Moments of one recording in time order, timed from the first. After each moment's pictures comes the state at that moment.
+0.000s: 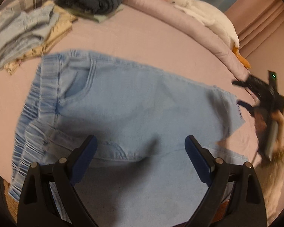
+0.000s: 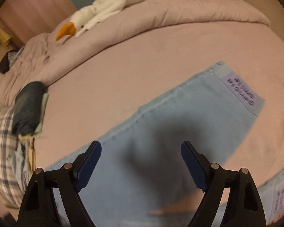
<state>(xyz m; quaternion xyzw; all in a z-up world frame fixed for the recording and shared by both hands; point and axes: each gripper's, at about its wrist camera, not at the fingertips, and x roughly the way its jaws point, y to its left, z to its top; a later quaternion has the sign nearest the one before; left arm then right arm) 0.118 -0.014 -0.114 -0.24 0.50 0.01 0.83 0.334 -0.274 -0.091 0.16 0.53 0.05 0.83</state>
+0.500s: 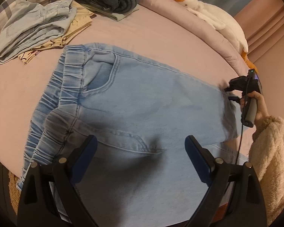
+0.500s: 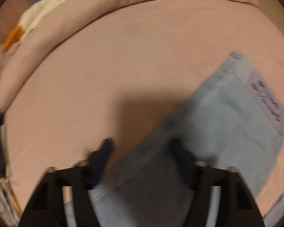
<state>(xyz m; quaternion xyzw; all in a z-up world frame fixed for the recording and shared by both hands) 0.092 0.001 -0.113 -0.24 0.50 0.05 0.83 0.400 -0.265 -0.155 0.16 0.58 -0.10 0.79</state>
